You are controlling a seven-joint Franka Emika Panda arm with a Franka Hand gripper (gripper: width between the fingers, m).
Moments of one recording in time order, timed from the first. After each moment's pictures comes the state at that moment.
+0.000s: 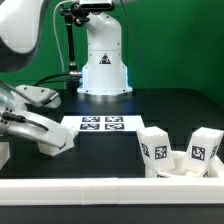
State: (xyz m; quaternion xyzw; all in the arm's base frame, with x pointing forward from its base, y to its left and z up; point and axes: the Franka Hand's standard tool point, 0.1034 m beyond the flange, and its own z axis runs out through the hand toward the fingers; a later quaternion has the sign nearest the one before) arm 0.493 -0.148 0.019 -0.84 0.31 0.42 0.18
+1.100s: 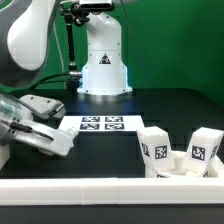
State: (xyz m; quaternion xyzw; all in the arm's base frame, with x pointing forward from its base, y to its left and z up) arm 0.475 -0.143 0.000 -0.83 0.31 0.42 0.17
